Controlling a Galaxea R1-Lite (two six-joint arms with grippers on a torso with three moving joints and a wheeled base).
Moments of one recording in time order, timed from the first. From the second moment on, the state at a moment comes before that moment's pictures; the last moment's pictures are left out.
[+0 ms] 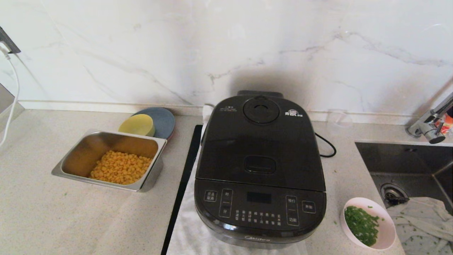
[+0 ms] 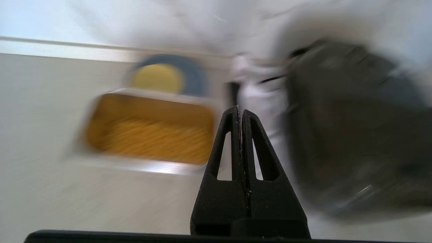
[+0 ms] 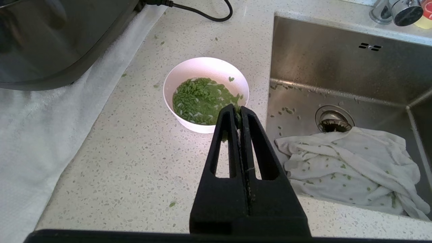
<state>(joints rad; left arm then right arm) -0.02 0.69 -0.72 0.00 -0.19 -0.08 0.00 0.00 0.00 0.01 0.03 -0.07</state>
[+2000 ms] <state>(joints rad) -0.73 1.74 -1.36 0.02 -0.15 -0.45 0.00 0.00 0.00 0.01 0.03 -0.07</state>
